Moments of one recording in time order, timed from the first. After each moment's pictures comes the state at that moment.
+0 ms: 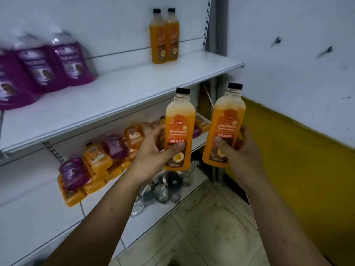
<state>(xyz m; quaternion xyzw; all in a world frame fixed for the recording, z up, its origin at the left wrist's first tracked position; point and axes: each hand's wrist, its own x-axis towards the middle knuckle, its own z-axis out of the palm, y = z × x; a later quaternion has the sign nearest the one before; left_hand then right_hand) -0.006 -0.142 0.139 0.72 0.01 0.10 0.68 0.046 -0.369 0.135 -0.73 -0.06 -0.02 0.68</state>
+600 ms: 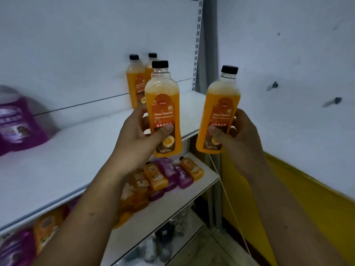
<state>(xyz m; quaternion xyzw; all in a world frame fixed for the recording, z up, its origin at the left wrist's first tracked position) 0.210 -0.128 0.246 0.78 -0.01 0.24 0.58 0.290 -0.358 0.227 -0.76 -0.16 -0.11 0.62</state>
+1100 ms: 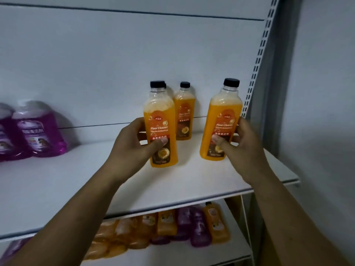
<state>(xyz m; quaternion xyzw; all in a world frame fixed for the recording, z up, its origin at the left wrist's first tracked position) 0.332 -0.099 0.261 0.81 0.19 0.35 0.43 0.521 -0.295 0.246 -0.73 -0.35 -0.01 0.59</state>
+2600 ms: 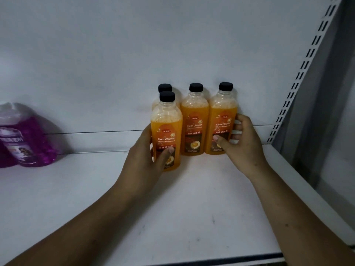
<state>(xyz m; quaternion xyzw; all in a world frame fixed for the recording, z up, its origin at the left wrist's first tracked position) 0.413 -0.058 0.217 0.81 0.27 0.37 0.37 0.629 -0.194 0.226 -0.74 -0.36 0.04 0.57</state>
